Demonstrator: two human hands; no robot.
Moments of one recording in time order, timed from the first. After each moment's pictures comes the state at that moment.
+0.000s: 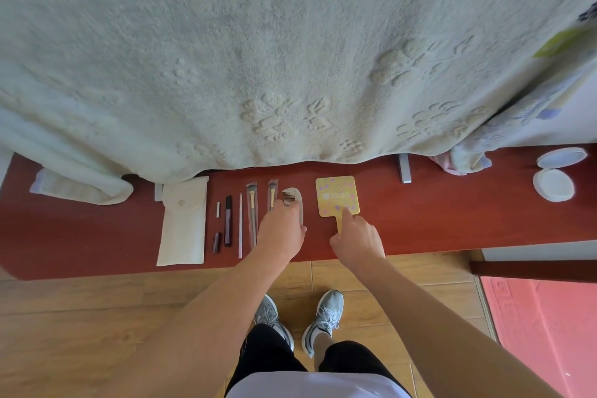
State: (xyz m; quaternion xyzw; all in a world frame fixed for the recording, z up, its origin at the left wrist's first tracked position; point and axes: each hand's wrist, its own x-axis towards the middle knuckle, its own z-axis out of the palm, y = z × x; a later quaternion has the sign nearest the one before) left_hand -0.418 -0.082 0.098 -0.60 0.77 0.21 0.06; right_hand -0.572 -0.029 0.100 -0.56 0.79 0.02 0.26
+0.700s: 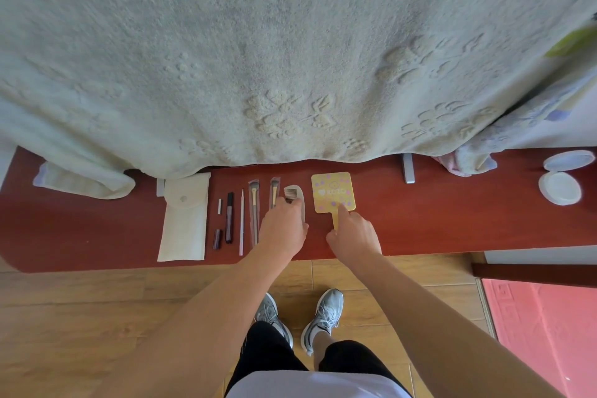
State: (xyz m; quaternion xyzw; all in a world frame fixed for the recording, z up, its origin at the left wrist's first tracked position) left_hand -0.420 -0.082 0.096 -0.60 0.77 0.20 0.05; right_hand -0.566 -0.037 0.096 -0.57 0.77 0.02 0.27
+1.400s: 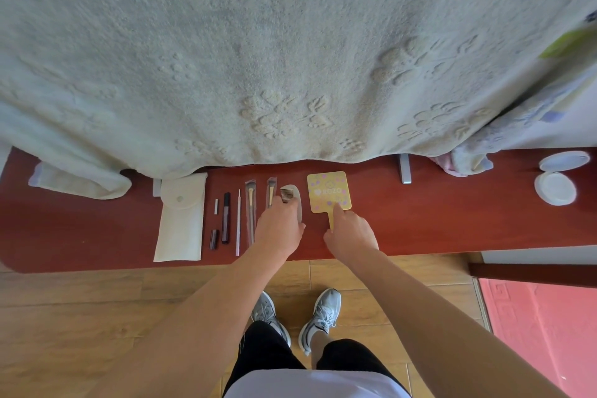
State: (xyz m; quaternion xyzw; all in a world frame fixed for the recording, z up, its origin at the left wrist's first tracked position) left_hand -0.420 -0.084 0.097 -0.60 0.77 0.21 0.05; right_hand -0.570 -0.042 0.093 -0.59 0.76 0.05 0.26
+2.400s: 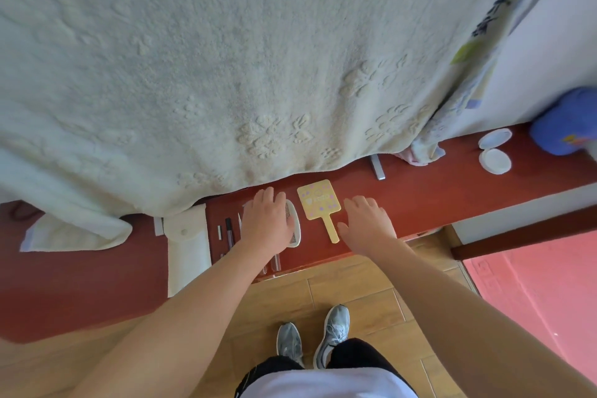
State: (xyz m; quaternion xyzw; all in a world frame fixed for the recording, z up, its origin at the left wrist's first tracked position) left_hand -0.383 -0.107 0.140 -0.49 0.87 0.11 0.02; right_hand -0.582 -0.019 0.147 -0.60 0.79 0.05 0.14
